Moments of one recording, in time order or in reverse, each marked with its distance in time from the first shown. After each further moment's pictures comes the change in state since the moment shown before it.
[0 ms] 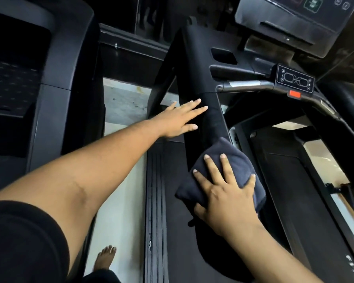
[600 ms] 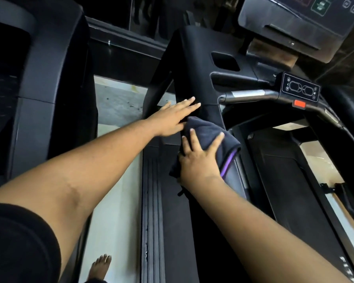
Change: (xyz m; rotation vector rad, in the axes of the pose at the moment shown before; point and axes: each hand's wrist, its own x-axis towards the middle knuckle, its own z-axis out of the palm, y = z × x) left_hand 0.048 -0.053 -0.004 -0.090 0.024 -0.036; right_hand 0.158 -0.027 -0.033 -0.448 -0.026 -0.085
